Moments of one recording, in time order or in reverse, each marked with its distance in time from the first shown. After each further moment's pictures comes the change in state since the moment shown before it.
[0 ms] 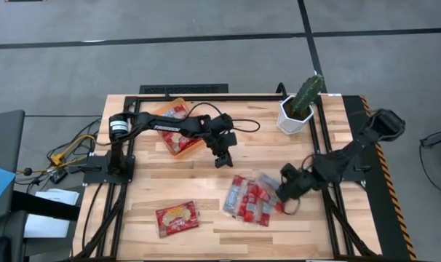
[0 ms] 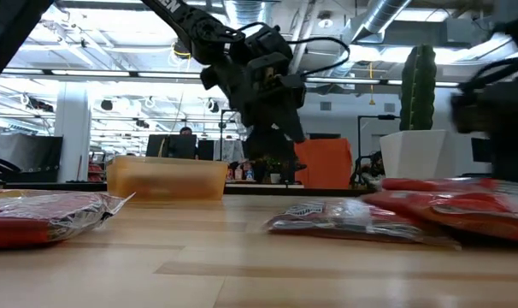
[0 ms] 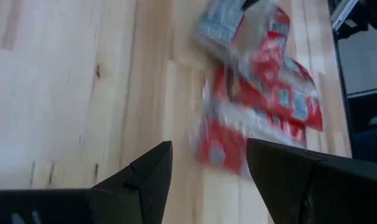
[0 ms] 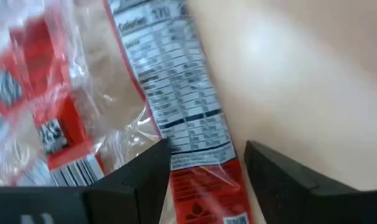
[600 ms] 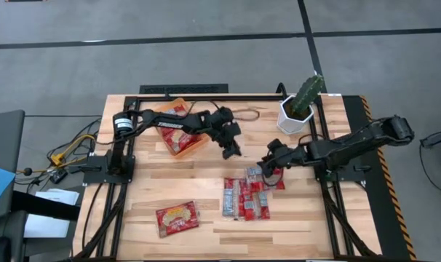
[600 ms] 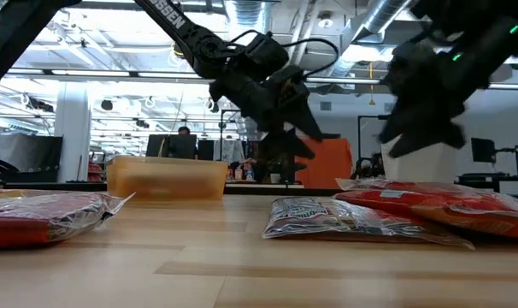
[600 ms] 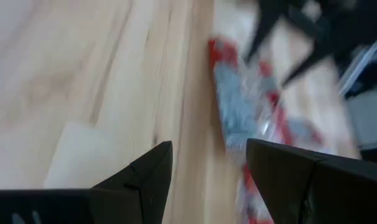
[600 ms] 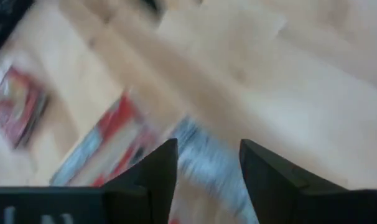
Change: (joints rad) left arm 0.064 0.042 -0.002 0.238 -0.034 -0.076; right arm -0.367 -0.093 0.081 0.205 -0.065 -0.387
